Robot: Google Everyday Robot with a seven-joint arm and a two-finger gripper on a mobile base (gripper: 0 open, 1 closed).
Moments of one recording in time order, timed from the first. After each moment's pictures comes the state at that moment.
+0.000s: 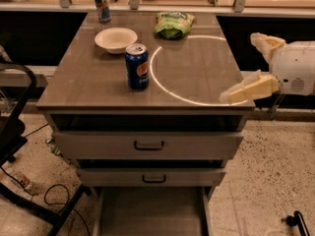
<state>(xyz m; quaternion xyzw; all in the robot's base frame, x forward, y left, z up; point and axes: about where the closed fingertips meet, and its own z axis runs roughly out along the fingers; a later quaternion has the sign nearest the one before) 0.525 -0.179 0.960 -0.46 0.67 0.18 0.55</state>
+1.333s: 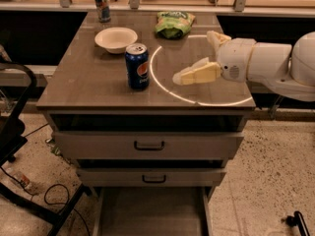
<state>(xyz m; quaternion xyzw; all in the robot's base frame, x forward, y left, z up) 0.602 -0.099 0.942 -0.41 0.65 0.25 0.58</state>
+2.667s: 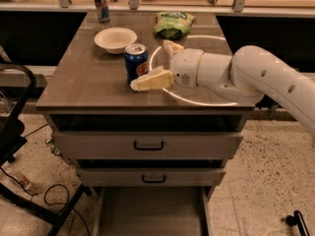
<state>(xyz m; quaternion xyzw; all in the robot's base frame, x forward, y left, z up) 0.621 0.012 0.909 -0.42 0.62 0.32 0.58</state>
